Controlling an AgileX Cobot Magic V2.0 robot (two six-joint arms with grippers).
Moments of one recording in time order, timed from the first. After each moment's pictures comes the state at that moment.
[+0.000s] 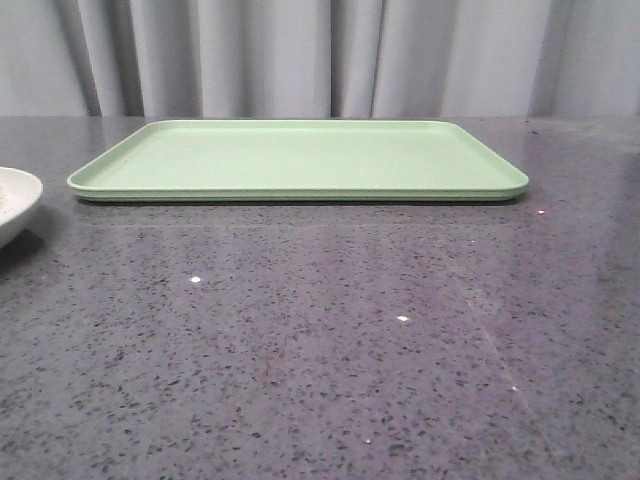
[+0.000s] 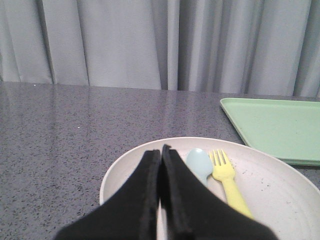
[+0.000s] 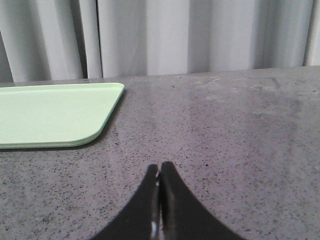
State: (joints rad) left arm 0.05 0.00 0.00 -0.07 0.05 -0.05; right arm 0.05 -0.01 0.03 -0.01 0.05 0.14
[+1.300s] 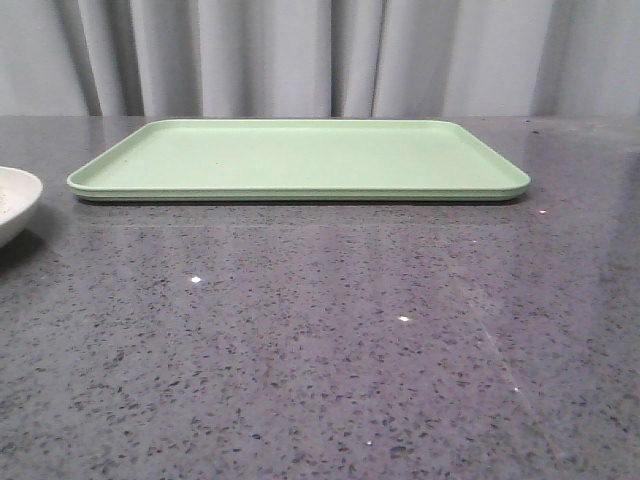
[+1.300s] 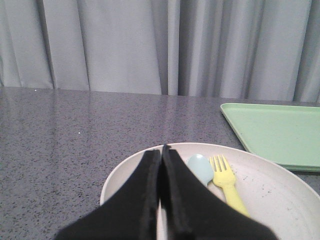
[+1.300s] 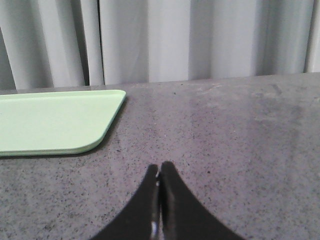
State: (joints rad) left arm 0.05 0.00 0.00 -0.07 0.03 -0.05; right arm 0.05 -0.01 0.03 0.00 0.05 0.14
